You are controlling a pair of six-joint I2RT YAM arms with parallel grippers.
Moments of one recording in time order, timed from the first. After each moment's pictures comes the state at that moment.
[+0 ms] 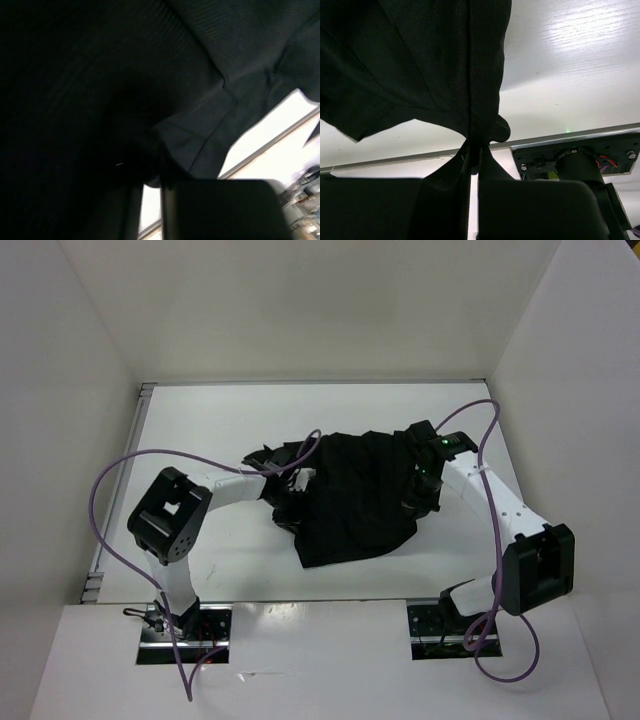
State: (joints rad) left arm -0.56 1.83 1.08 -0.51 0.44 -0.37; right arm 0.33 1.39 1.18 -1.22 0.03 0.64
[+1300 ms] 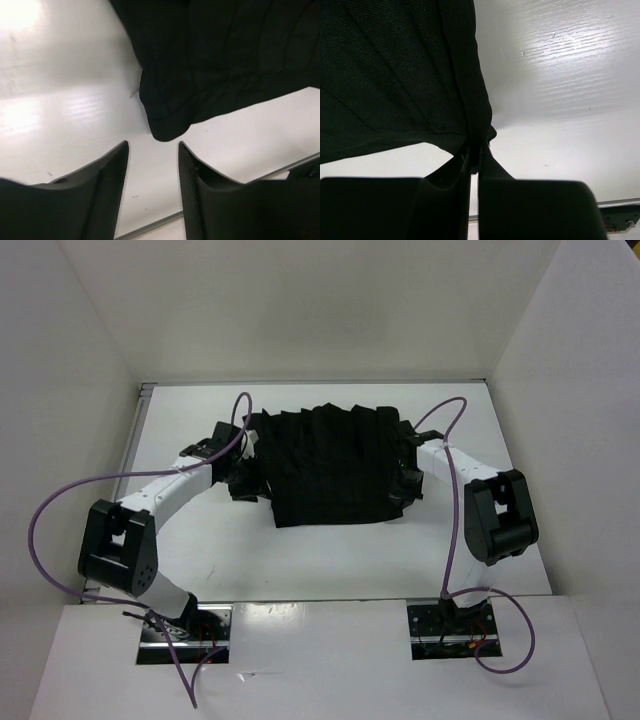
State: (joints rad) left arm -0.28 1.53 1.06 -0.60 0.27 -0.43; right arm 0.30 1.71 1.16 -0.88 0.10 0.54
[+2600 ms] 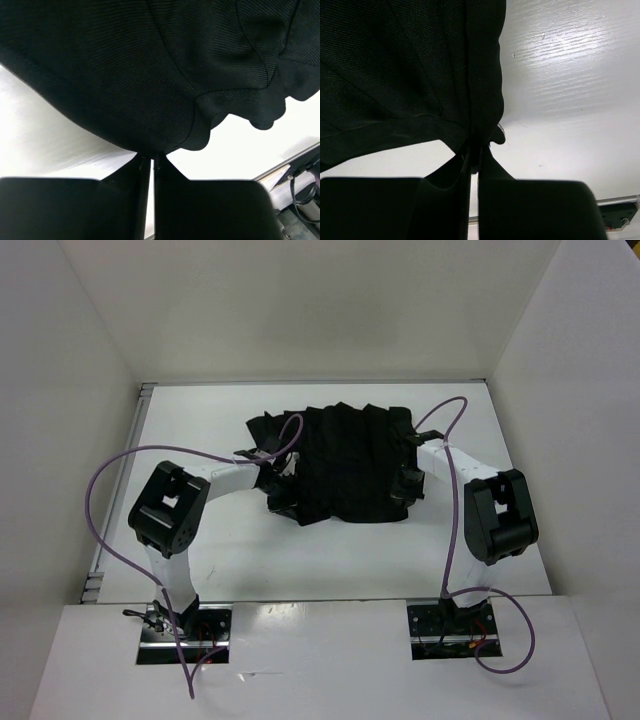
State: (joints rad) left arm -0.48 1.88 1.14 -0.48 0.35 -0.53; right arm 0.29 1.71 1.16 -0.89 0.12 0.54
